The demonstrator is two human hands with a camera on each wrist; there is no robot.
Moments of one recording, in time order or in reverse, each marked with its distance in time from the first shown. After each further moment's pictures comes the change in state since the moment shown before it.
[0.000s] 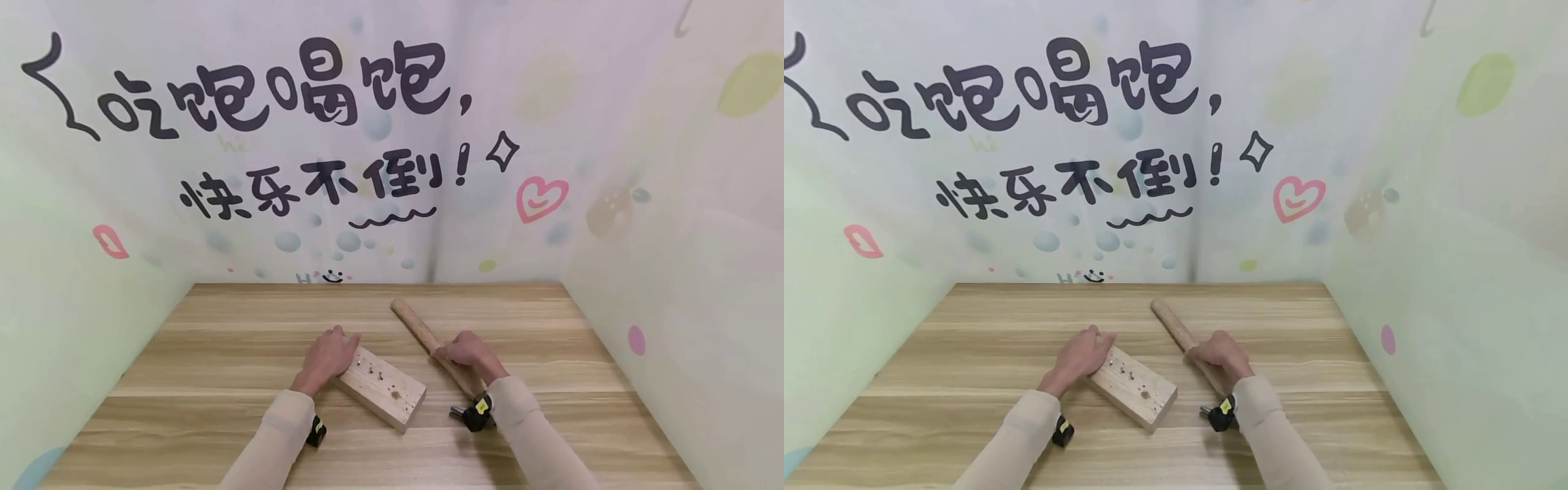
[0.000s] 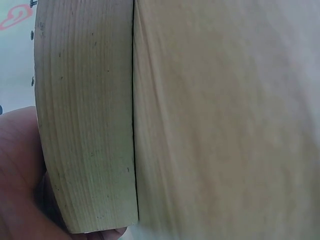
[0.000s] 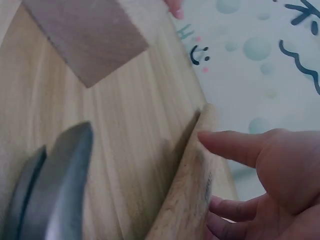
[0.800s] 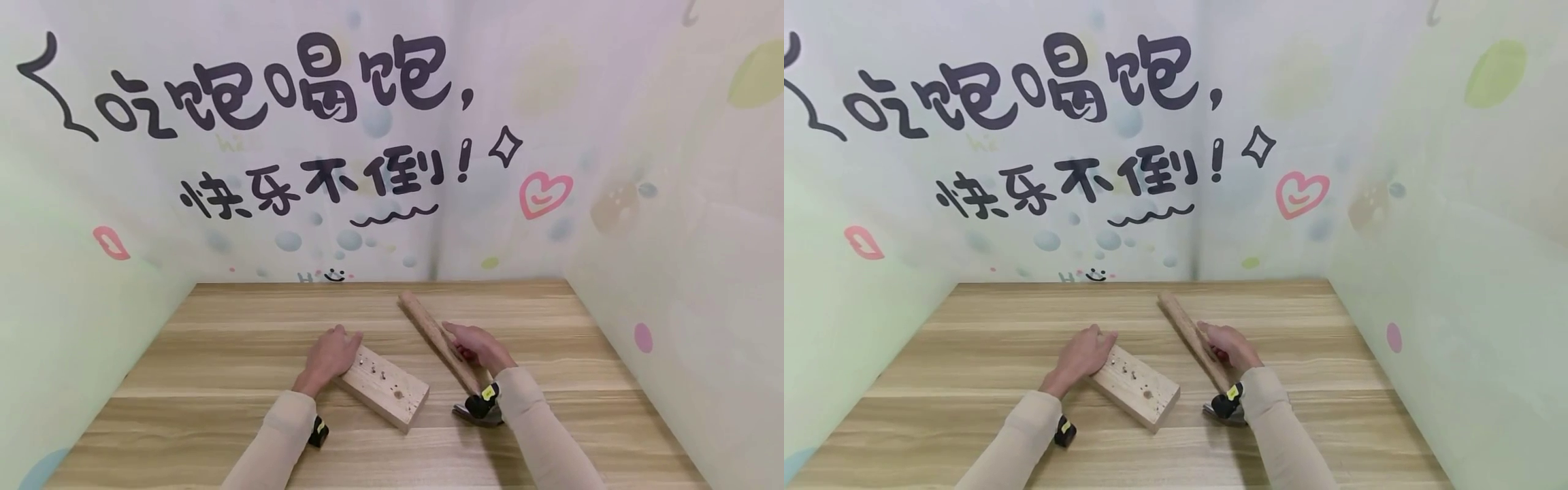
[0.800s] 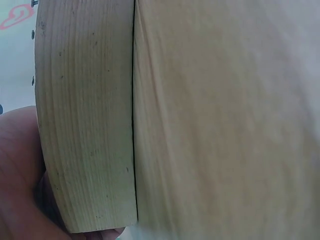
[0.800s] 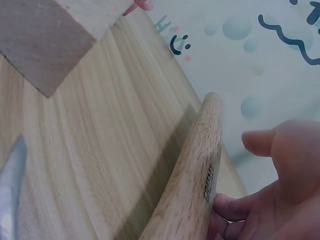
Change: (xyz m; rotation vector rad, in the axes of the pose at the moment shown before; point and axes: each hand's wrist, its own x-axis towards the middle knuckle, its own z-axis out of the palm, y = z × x) left_hand 0.002 -0.001 0.002 0.002 0.015 0.004; right_hand 0.018 0.007 -0.006 0.325 -0.120 0.120
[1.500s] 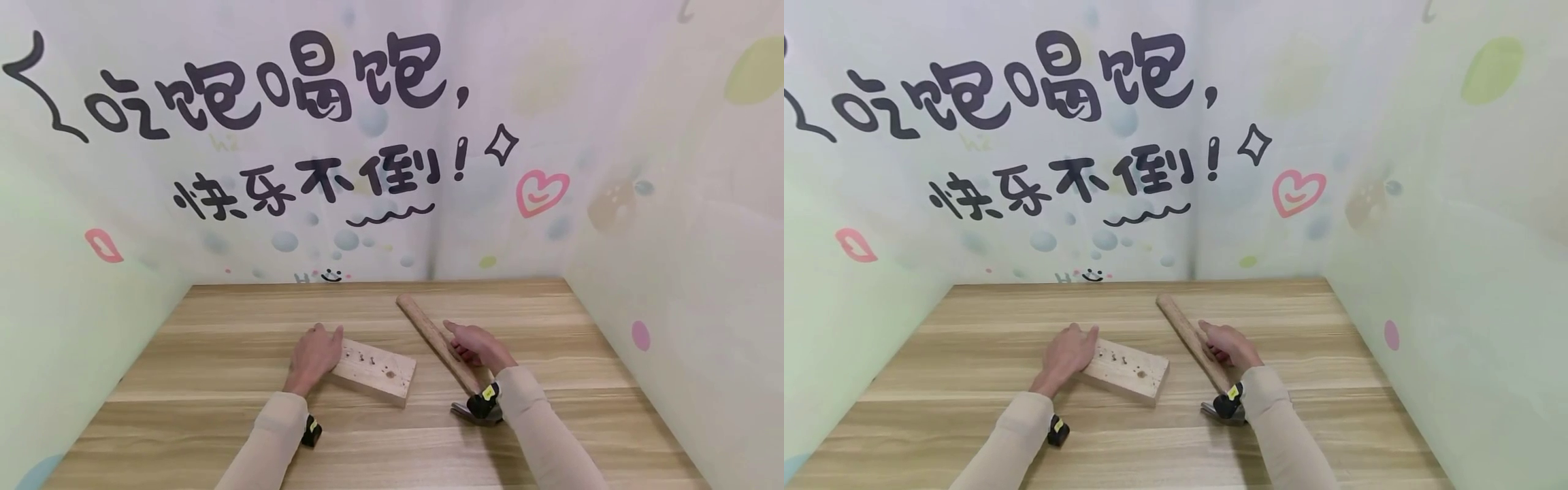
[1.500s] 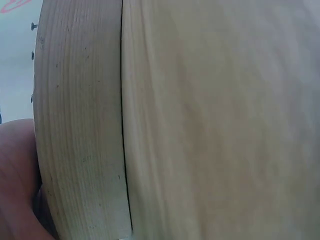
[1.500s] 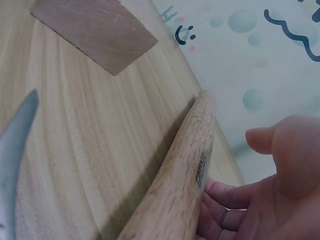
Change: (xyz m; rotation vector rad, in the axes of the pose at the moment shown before) left_hand 0.004 -0.016 -0.008 -0.003 0.071 -0.118; right_hand 0.000 0.000 -0.005 -0.071 0.010 0.037
